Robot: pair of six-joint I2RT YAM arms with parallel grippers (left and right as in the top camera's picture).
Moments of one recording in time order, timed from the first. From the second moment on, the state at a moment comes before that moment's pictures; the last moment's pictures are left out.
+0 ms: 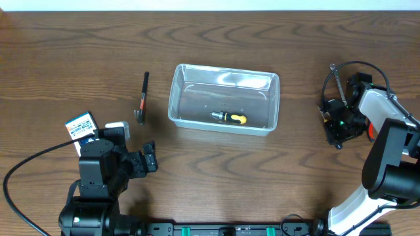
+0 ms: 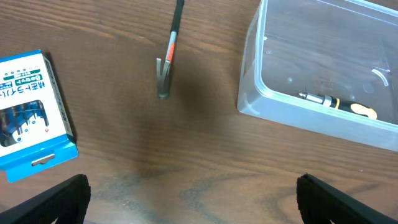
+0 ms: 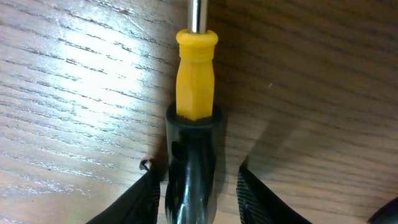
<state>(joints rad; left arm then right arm) -0.05 0.59 0.67 -0.85 0.07 -0.20 -0.24 1.90 1.13 -0.91 0.10 -0.59</state>
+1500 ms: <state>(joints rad) -0.05 0.59 0.67 -0.85 0.07 -0.20 -0.23 1.90 1.15 -0.88 0.04 -0.53</state>
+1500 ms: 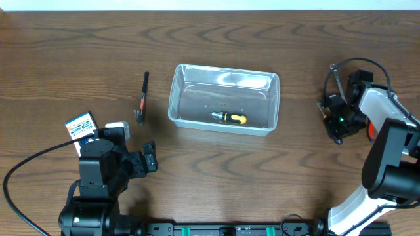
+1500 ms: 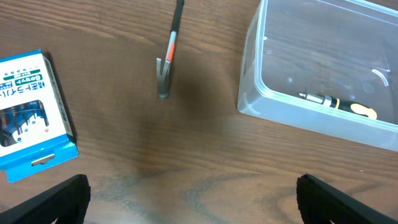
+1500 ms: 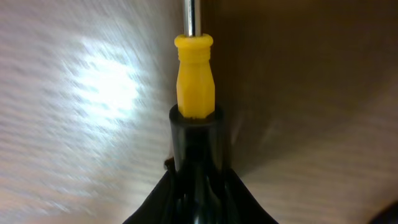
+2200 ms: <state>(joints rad) -0.05 0.59 0.67 -0.85 0.07 -0.20 0.34 1.65 1.64 -1.04 0.01 -0.42</state>
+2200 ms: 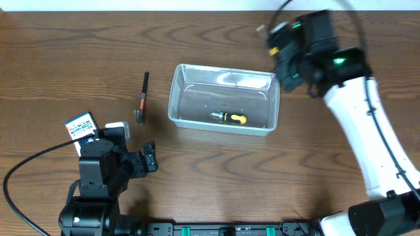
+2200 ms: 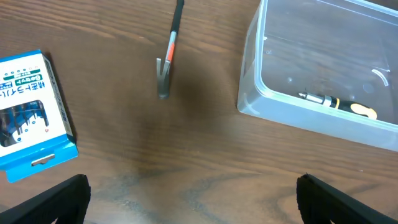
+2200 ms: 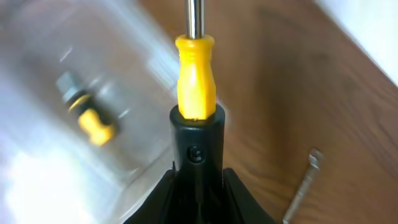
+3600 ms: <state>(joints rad) -0.05 0.59 0.67 -0.85 0.07 -0.20 0.47 2.15 1.63 -0.97 -0.07 -0.86</state>
